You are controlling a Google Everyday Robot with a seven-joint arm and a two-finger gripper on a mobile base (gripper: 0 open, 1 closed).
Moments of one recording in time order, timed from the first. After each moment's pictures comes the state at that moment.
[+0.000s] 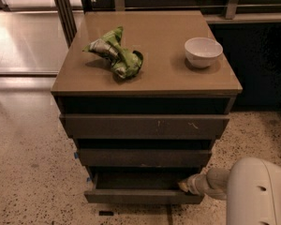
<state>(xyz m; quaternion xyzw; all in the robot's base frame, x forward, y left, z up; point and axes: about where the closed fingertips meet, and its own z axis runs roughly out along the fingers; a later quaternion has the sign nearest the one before) 0.569 -0.224 0.182 -0.27 0.91 0.18 0.25</state>
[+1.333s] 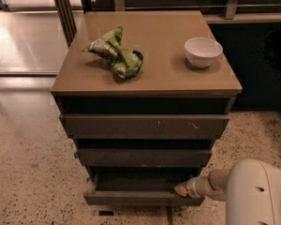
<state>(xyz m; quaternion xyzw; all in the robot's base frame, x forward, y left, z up) 0.539 -0.199 0.185 -0.29 0.89 0.26 0.22</state>
